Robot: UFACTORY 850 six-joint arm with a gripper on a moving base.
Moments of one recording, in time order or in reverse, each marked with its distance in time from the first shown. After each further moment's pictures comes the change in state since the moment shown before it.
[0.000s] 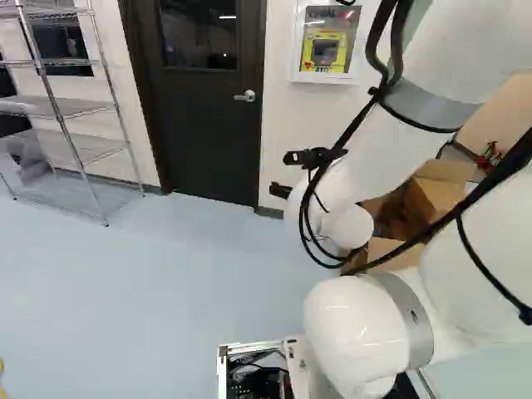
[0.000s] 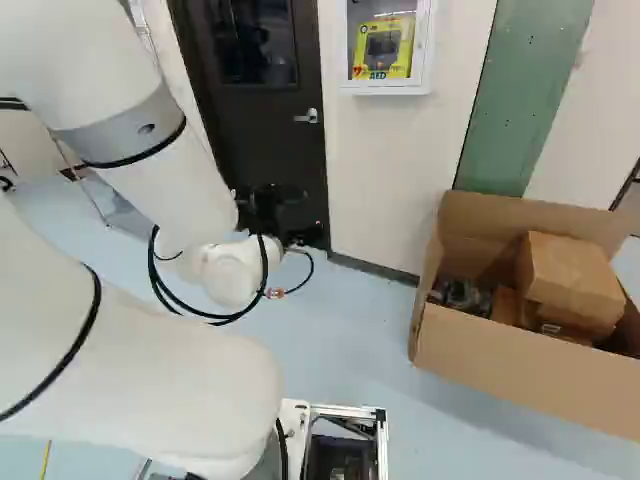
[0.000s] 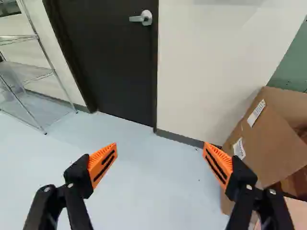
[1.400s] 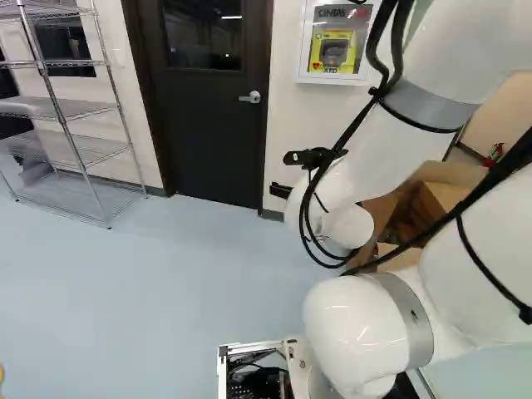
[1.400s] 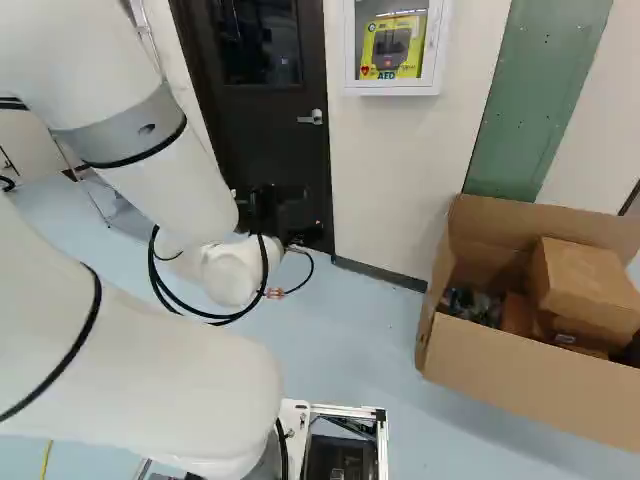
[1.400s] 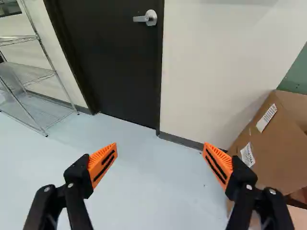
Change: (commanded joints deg) arm 0.0 0.0 0.0 0.0 0.0 0.0
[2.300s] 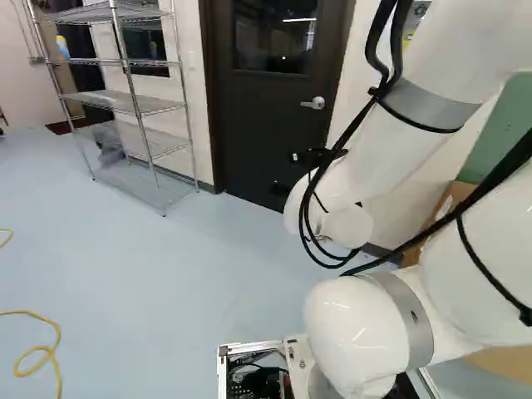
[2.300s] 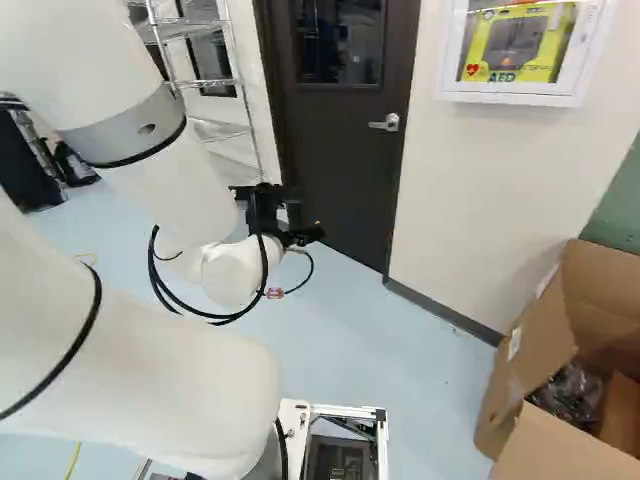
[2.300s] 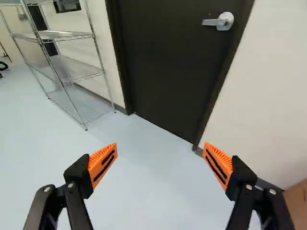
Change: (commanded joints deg) arm 0.0 0.0 0.0 0.0 0.0 0.0
